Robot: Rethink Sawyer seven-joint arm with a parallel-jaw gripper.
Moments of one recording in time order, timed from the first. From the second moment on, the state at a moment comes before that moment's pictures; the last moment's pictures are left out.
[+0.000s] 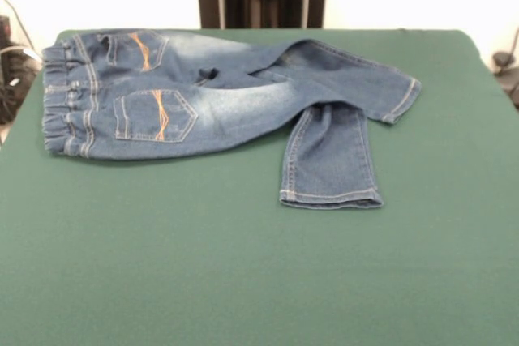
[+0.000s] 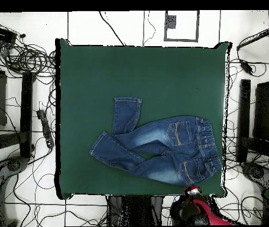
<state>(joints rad) -0.55 -0.75 -0.32 2.15 -0.47 -0.02 2.54</state>
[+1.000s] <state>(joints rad) -0.61 -0.79 -0.16 2.10 -0.48 -0.02 2.54</state>
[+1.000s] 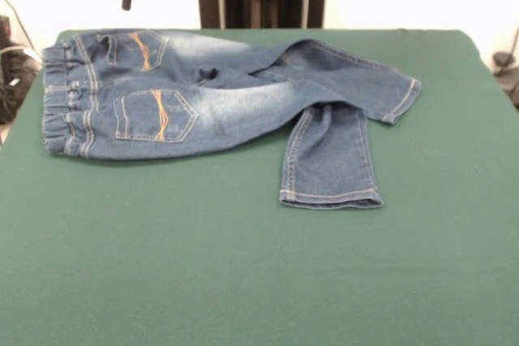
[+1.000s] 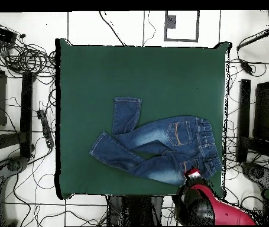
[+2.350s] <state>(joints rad) -0.63 -0.75 -0.10 2.00 -0.49 -0.01 2.54</state>
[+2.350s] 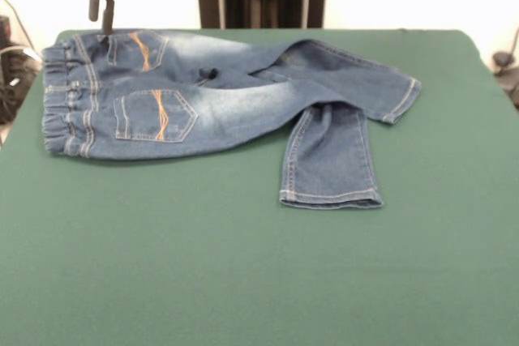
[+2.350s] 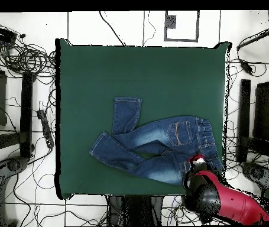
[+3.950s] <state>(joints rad) -0.48 -0.72 -0.17 1.82 -0.35 0.25 2.54</state>
